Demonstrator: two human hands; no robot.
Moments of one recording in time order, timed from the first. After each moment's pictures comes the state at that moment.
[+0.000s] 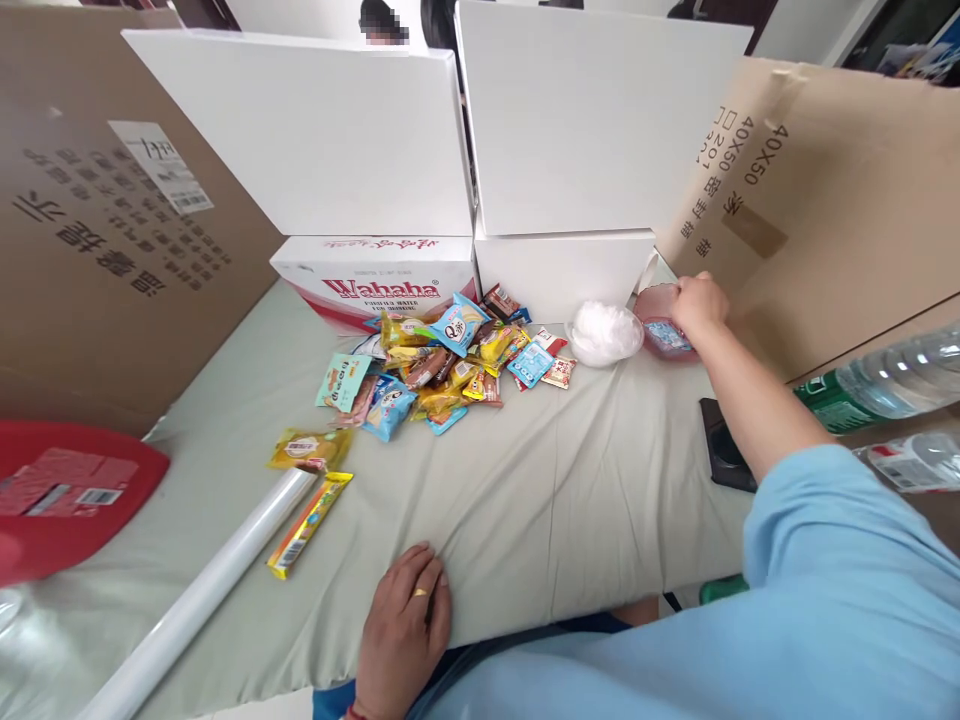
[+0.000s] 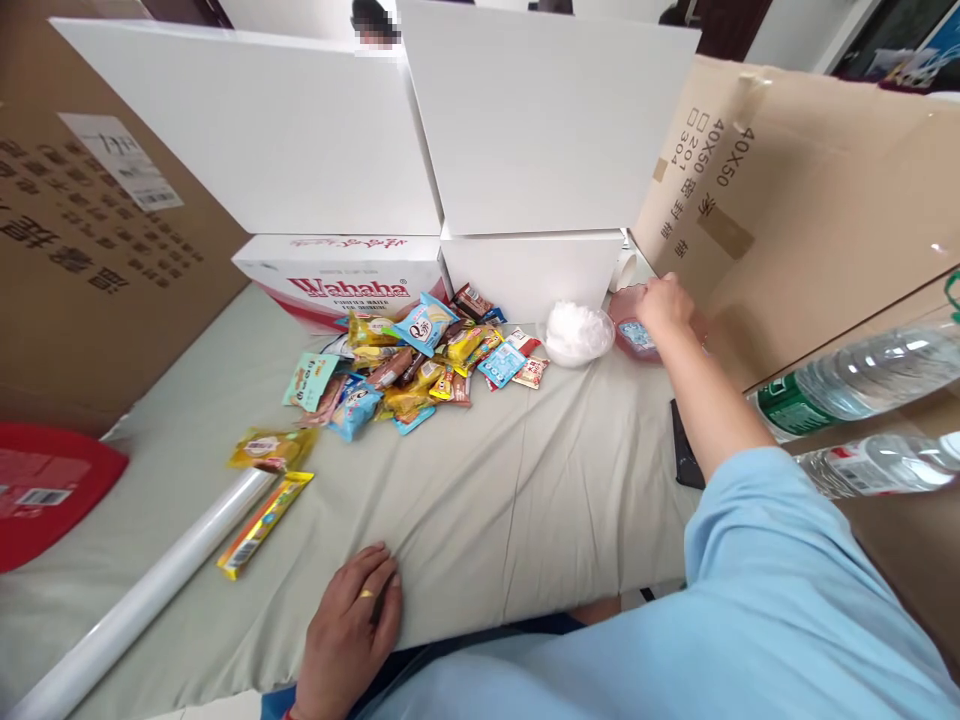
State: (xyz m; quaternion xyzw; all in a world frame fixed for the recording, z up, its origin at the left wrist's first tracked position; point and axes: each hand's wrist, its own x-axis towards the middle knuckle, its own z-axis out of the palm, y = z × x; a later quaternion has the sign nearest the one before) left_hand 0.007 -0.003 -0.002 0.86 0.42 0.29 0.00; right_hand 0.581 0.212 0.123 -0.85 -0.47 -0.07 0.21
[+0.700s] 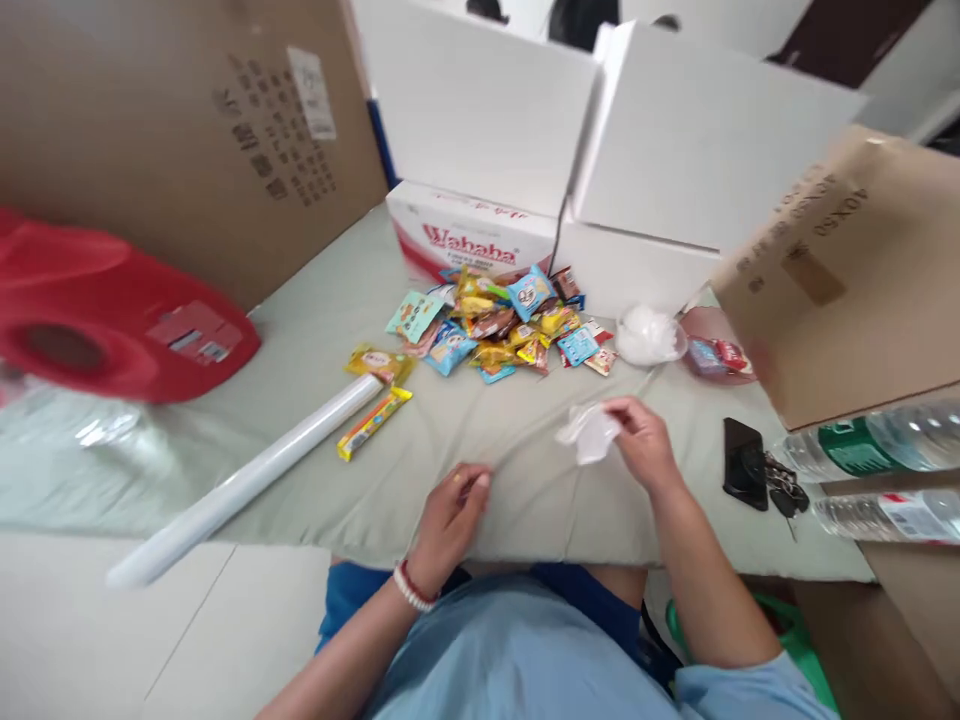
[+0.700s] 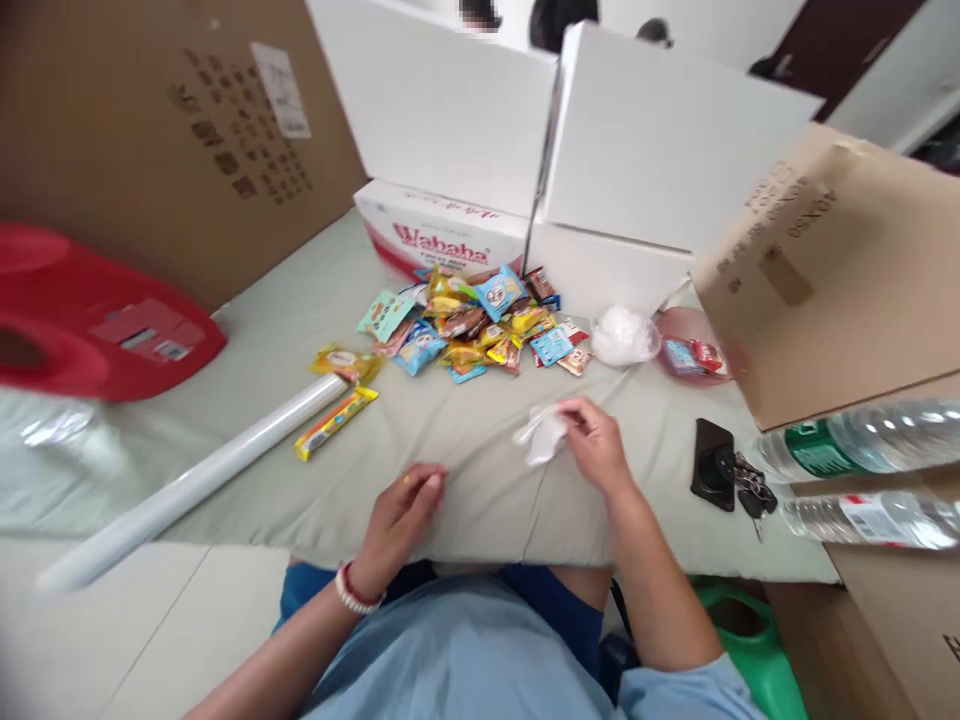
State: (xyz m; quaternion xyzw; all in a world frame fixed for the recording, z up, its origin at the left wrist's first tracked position) left_hand 0.035 -0.006 0.023 0.62 0.49 0.43 0.44; right_hand 0.328 0.042 0.080 -0.55 -0.59 0.32 0.50
